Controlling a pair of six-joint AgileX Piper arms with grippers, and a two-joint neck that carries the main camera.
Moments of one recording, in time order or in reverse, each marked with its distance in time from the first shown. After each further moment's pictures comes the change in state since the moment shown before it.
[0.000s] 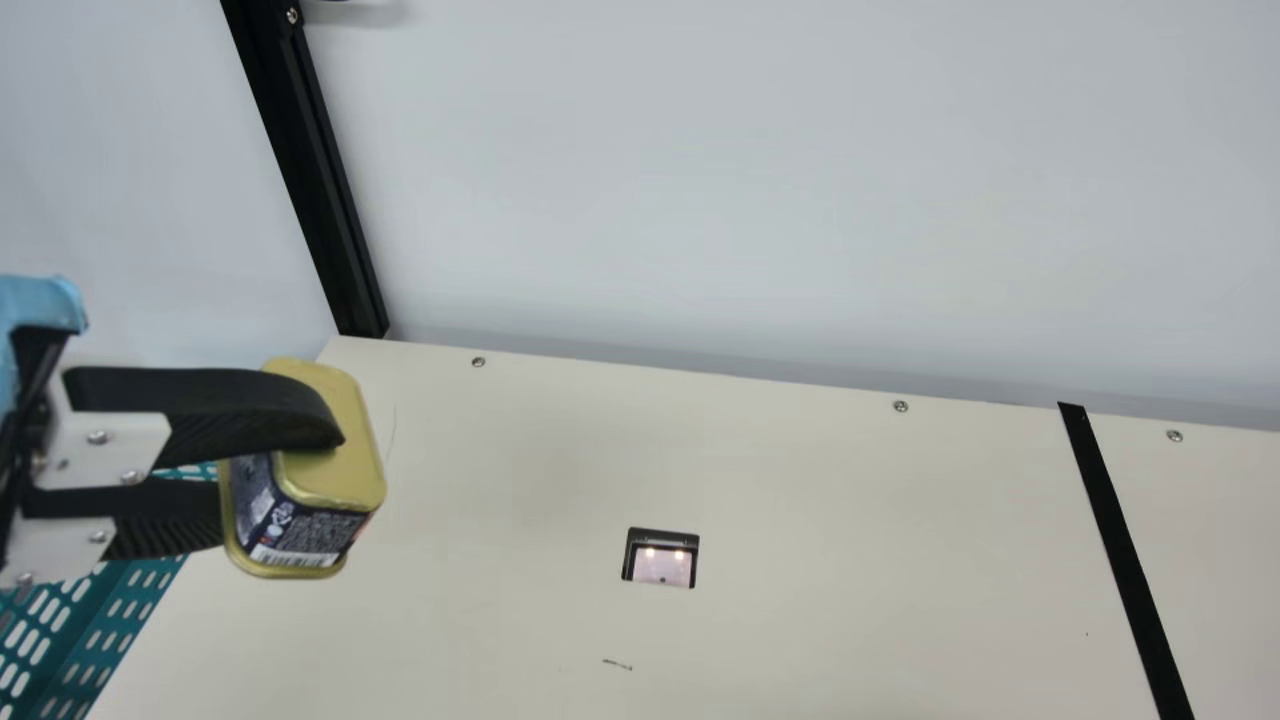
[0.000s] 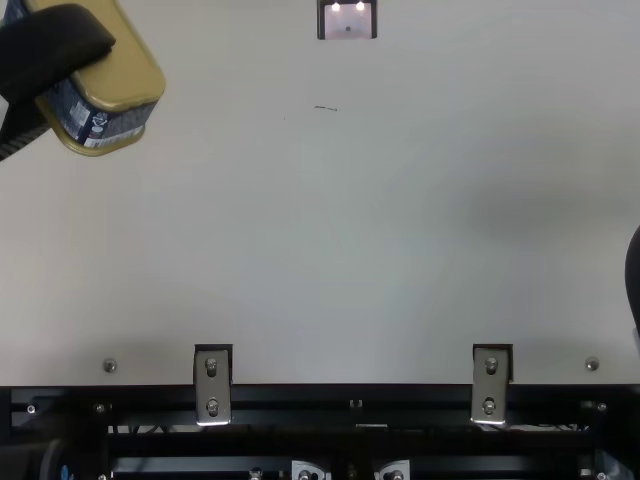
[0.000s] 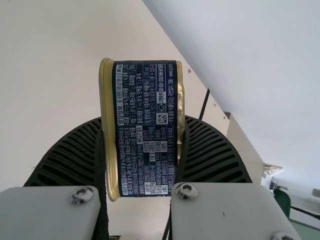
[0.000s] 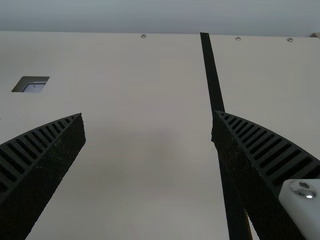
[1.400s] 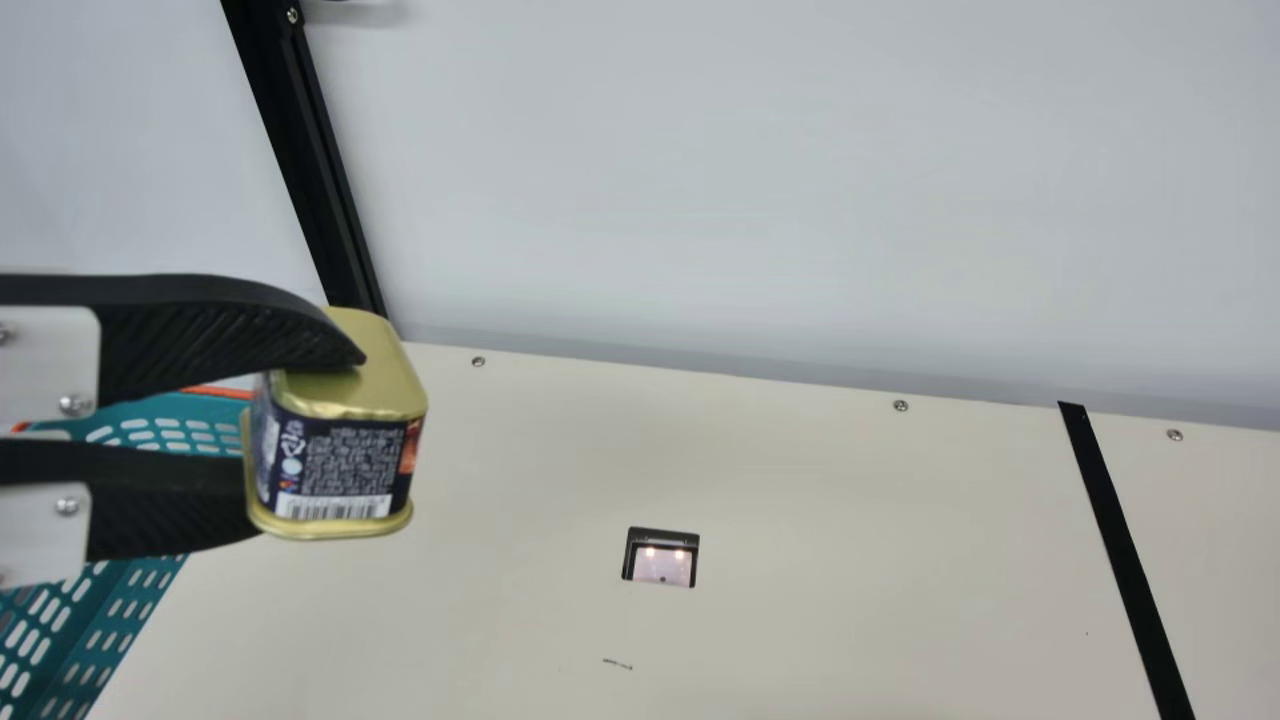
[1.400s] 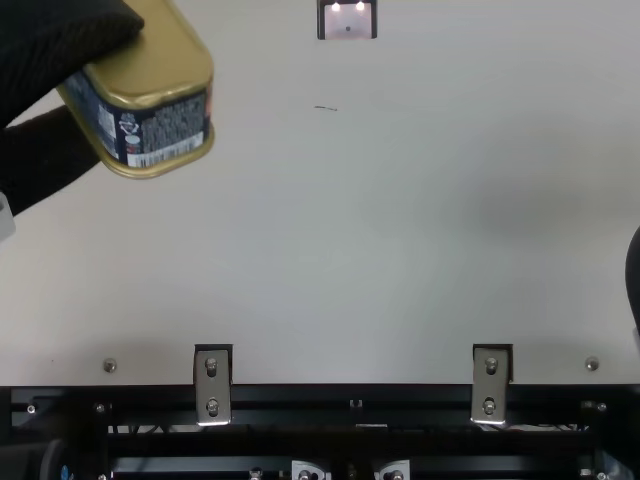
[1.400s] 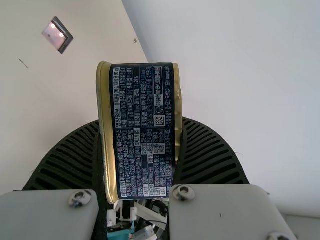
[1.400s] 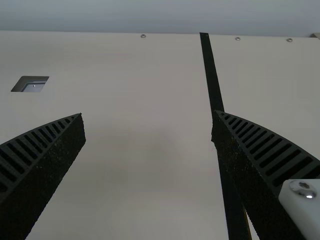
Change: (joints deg) left arm 0.4 -2.2 -5.8 -11.5 5.3 -17.6; right arm 0.0 0.0 0.0 -0.1 0.0 0.0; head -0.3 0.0
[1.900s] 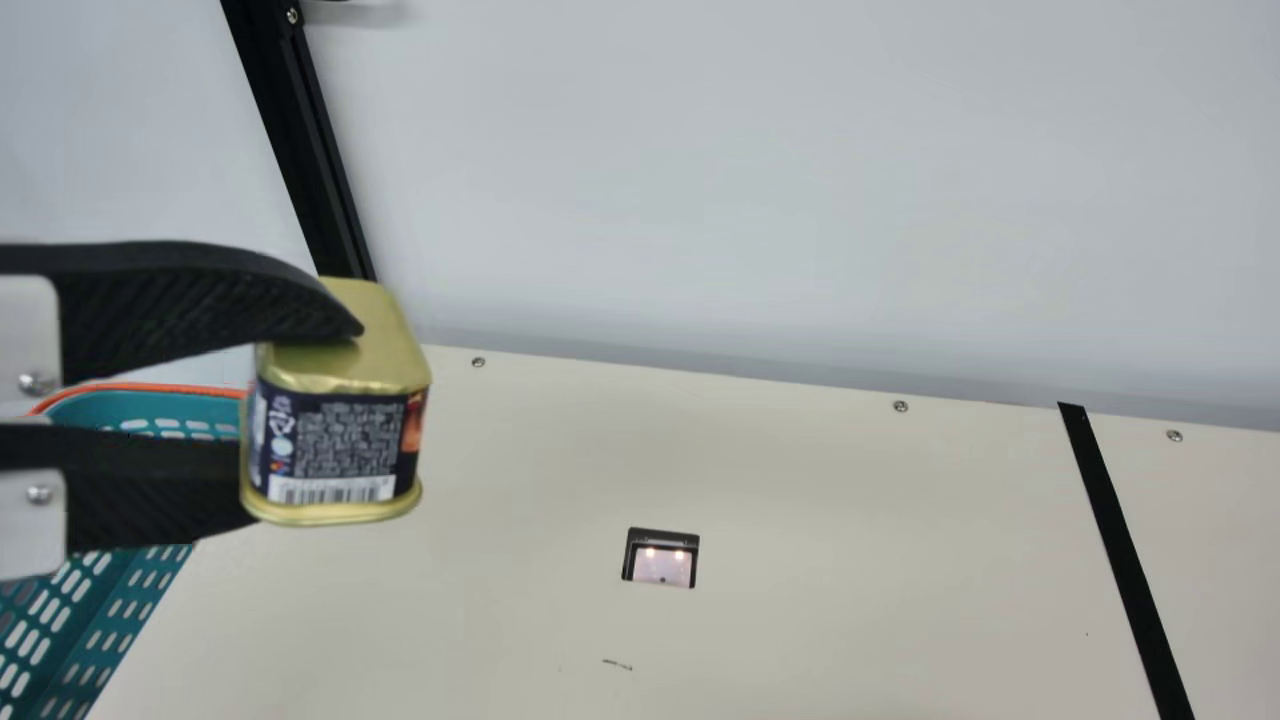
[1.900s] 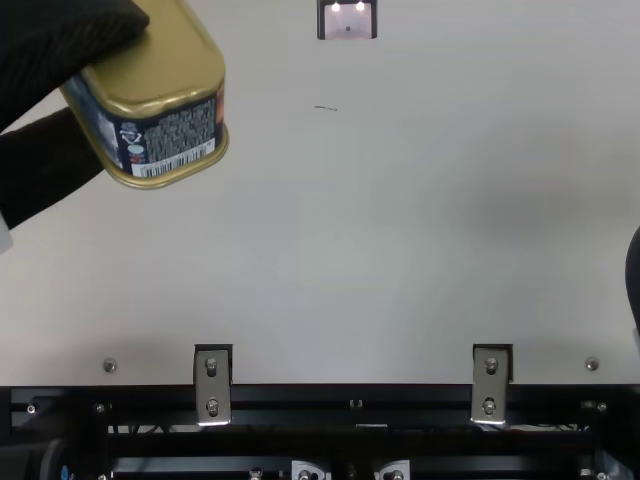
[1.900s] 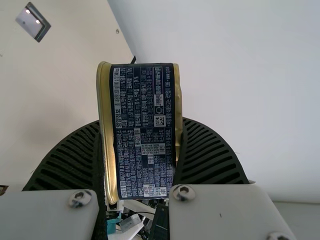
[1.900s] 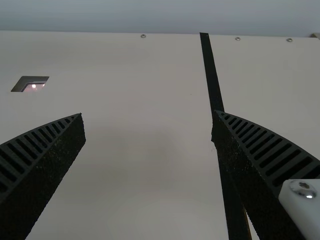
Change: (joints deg) left arm -0.3 -0.7 -2.4 -2.2 0.3 -0.7; right arm 0.0 0.0 0.0 0.0 0.0 0.0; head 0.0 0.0
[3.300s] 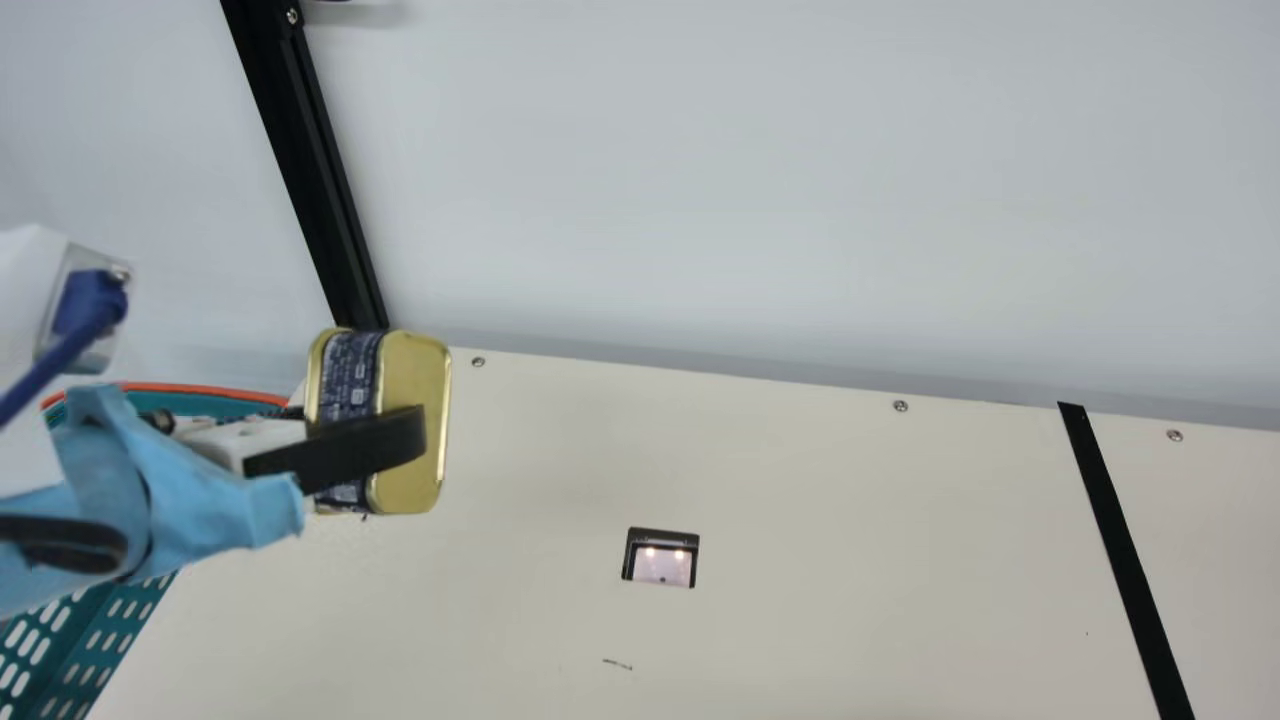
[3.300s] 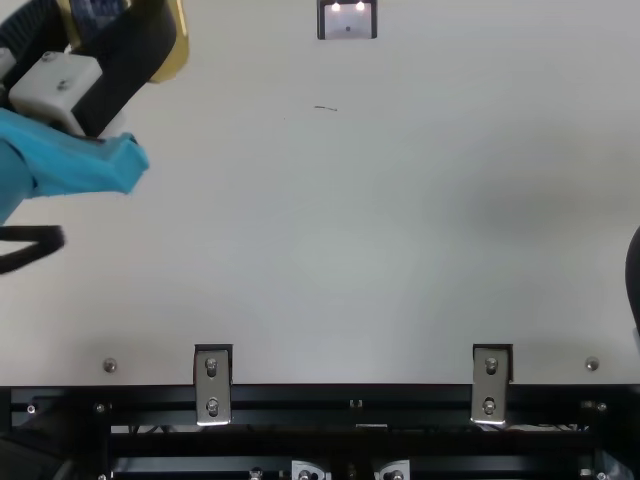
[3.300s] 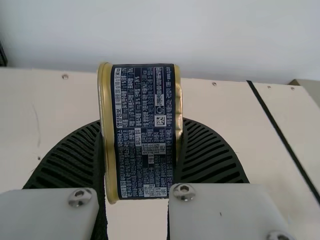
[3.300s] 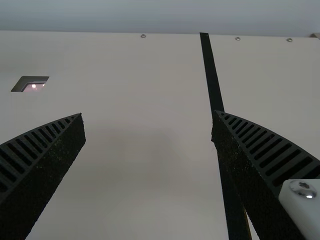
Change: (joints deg) left arm -23.5 0.7 22.0 39.4 -40.8 41.0; right arm 0.0 0.0 0.0 0.0 0.0 0.0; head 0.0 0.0
